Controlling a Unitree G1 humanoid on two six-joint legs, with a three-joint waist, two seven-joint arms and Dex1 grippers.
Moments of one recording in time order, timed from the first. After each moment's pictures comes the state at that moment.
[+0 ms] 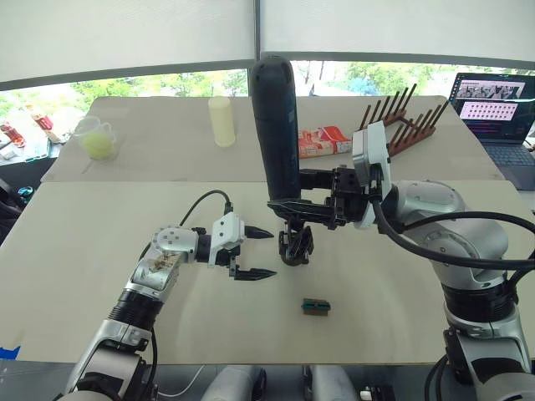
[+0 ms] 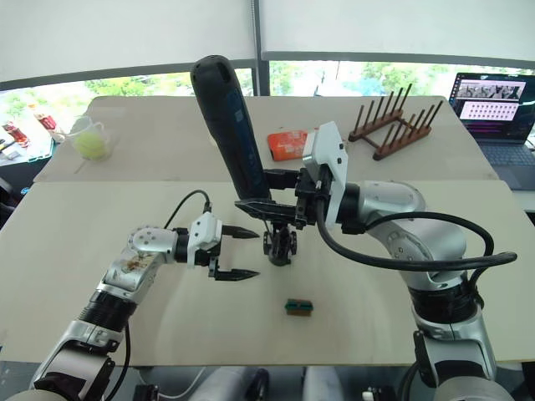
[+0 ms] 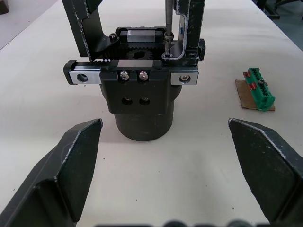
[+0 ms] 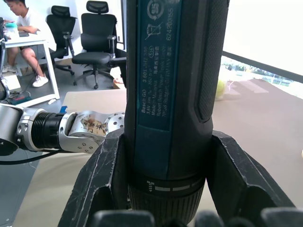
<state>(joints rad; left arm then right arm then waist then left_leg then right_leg) -0.50 0.47 -0.22 0.21 -0.23 0.04 -1.28 -0.66 -0.58 0.07 -0.40 0.73 0.67 0.84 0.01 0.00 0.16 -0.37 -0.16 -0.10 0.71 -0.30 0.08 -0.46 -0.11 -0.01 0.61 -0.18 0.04</state>
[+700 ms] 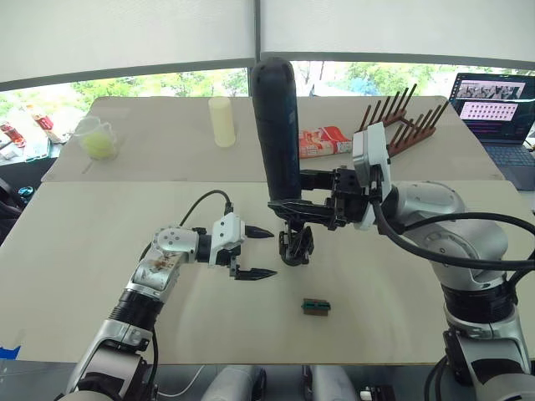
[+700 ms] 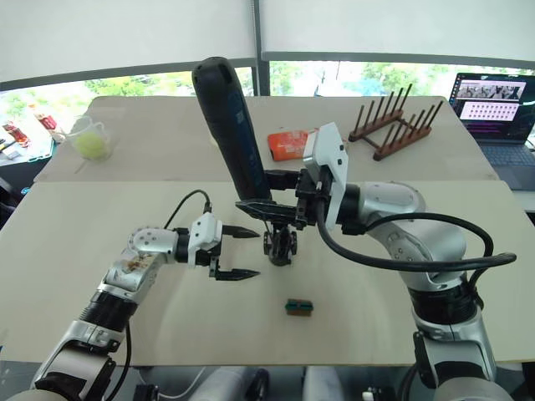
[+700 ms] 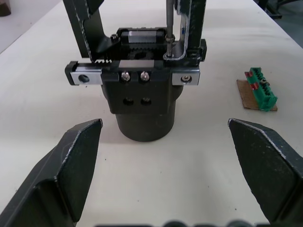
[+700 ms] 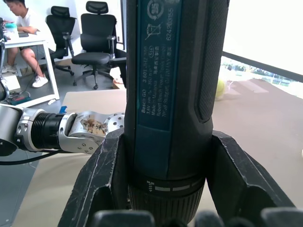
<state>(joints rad) -0.50 0.46 -0.22 0.24 -0.22 0.03 -1.27 -0.65 -0.57 0.07 -0.40 0.73 0.66 0.85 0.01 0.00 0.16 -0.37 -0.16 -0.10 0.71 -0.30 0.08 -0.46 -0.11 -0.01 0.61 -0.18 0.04</state>
